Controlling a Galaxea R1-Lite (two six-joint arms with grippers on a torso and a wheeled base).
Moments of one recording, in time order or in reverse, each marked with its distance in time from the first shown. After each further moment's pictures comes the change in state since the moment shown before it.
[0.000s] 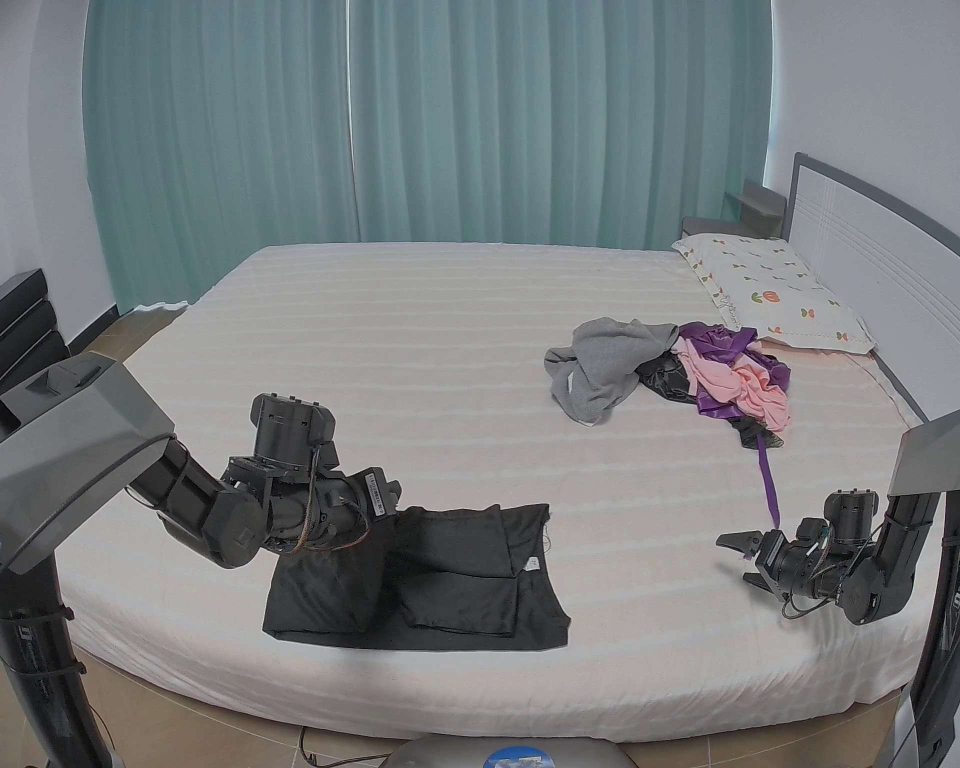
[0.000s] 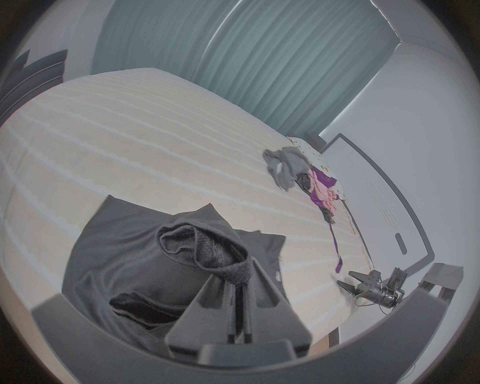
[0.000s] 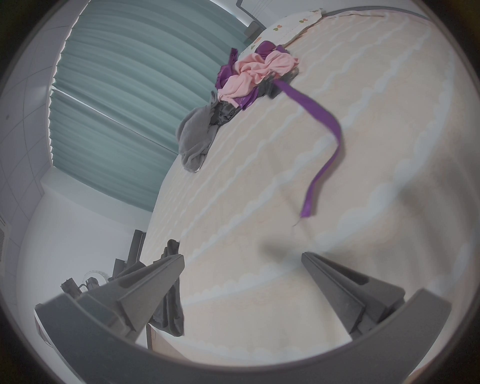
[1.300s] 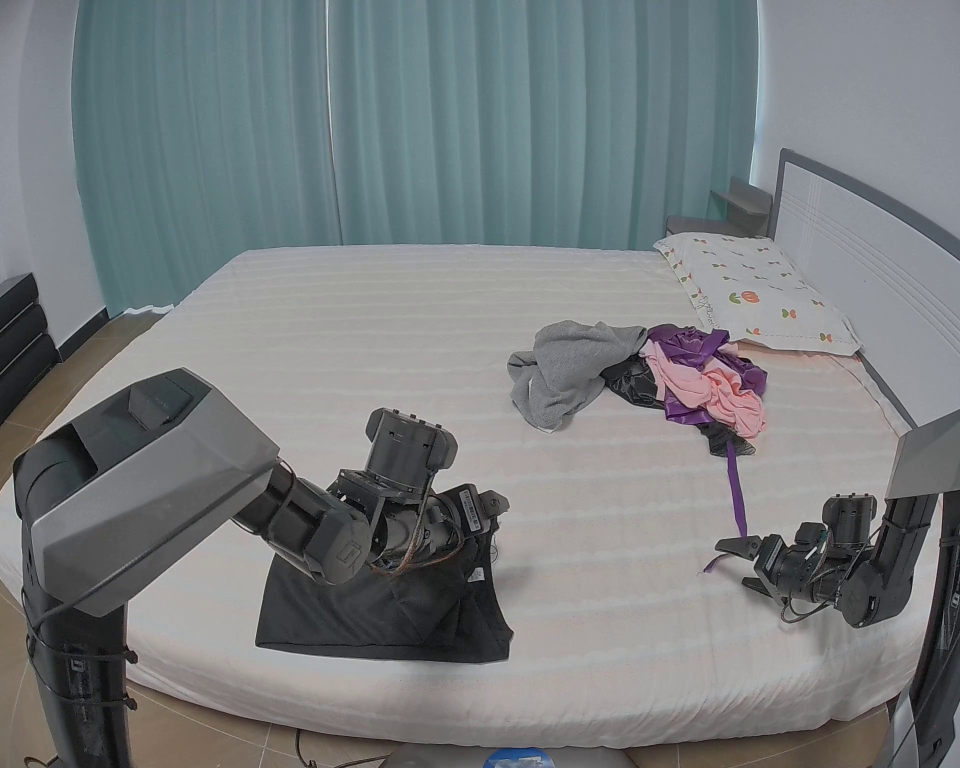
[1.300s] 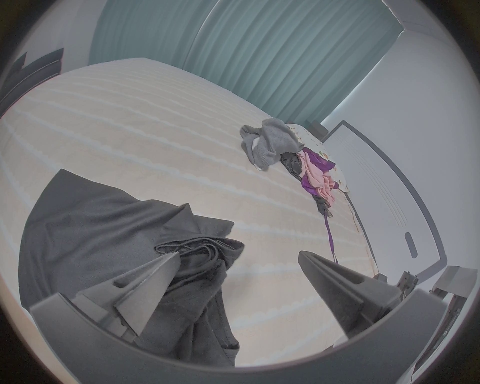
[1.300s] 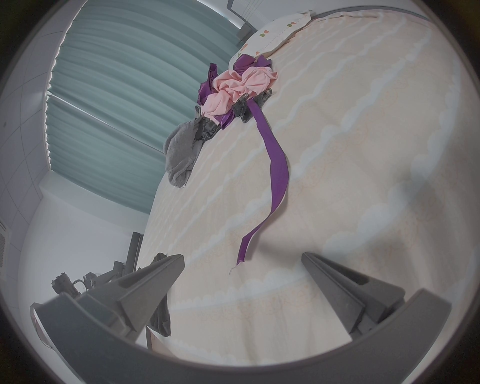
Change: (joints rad) left arm -0.203 0.135 -0.224 0.139 0.184 -0.139; right arm 0.001 0.016 0.009 -0.011 -0.002 -0.001
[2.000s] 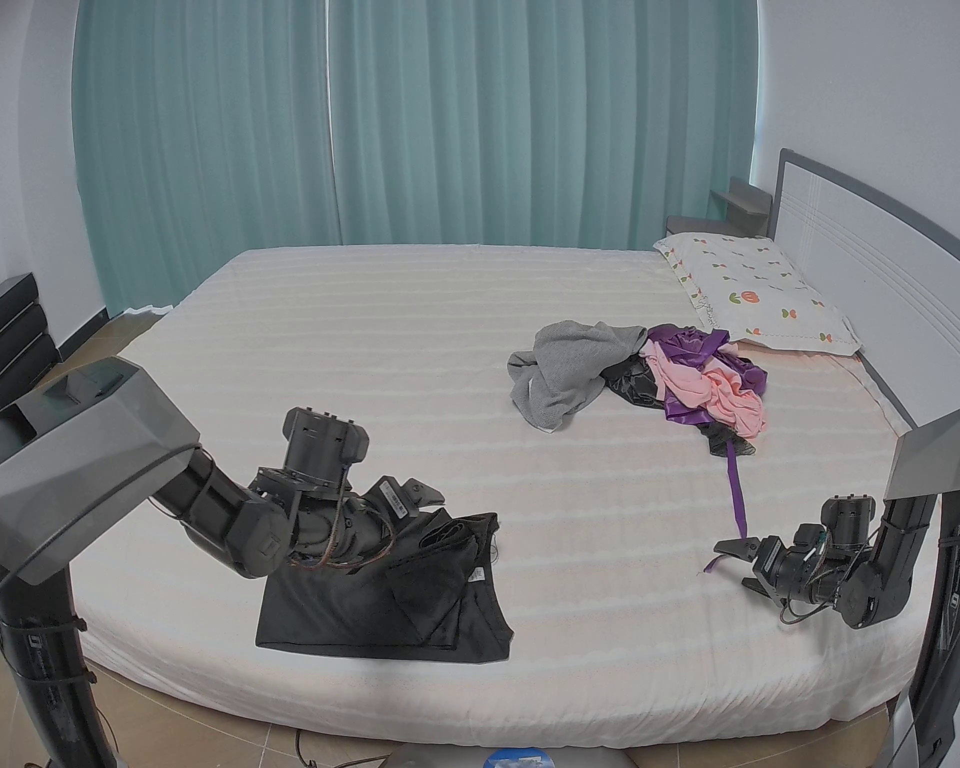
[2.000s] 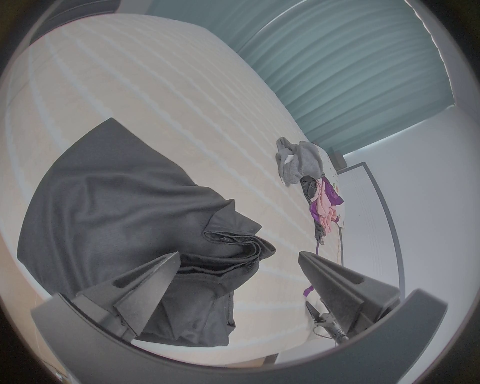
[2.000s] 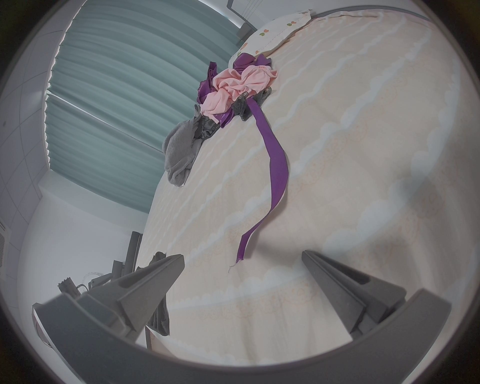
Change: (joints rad) left arm 0.130 -0.107 0.191 -0.048 -0.158 -0.273; right arm 0.006 0.004 0.001 0.000 -0.005 -0.002
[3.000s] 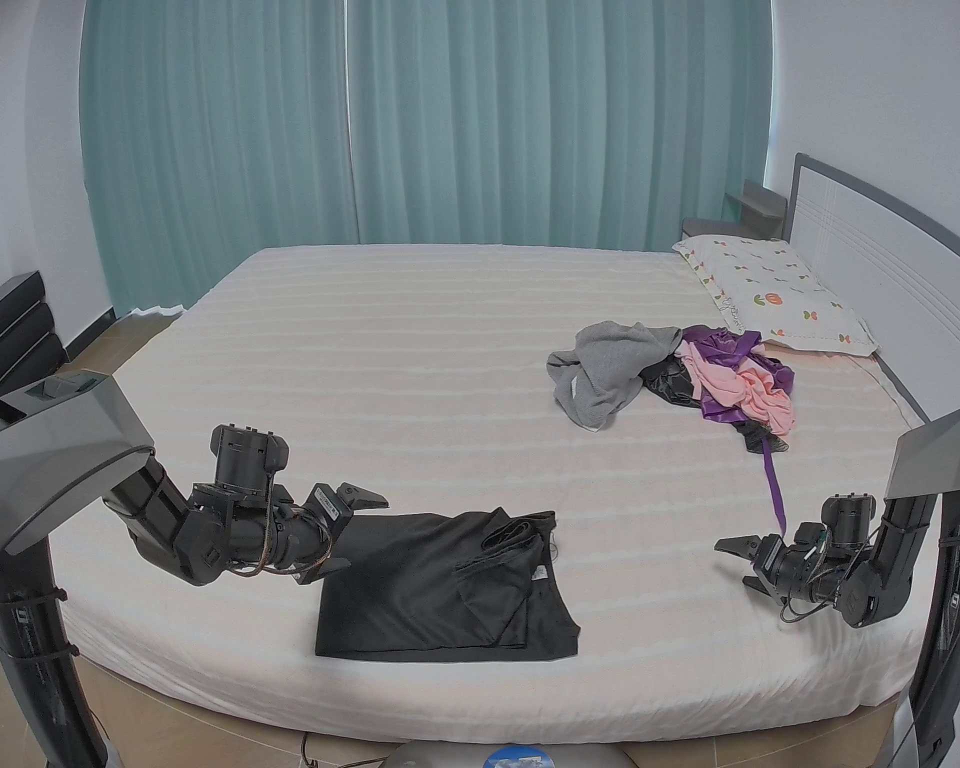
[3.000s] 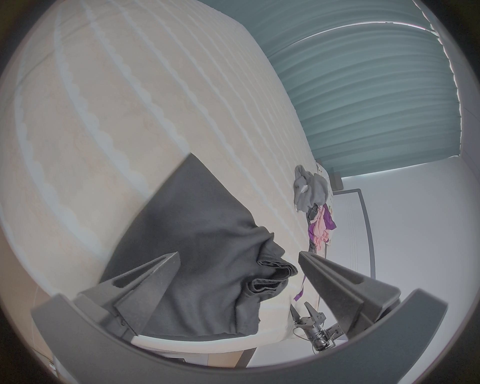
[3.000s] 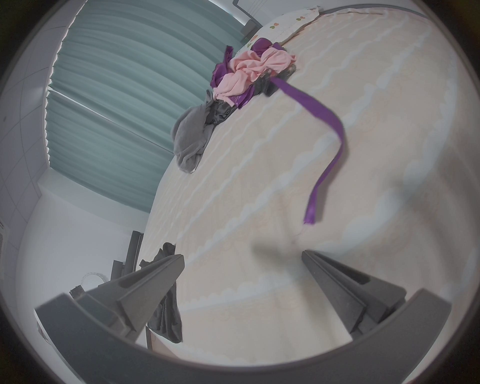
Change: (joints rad) left arm 0.194 -0.015 0.174 -0.167 -0.214 -0.075; right arm 0.003 -0.001 -0.005 0.000 -0.001 0.004
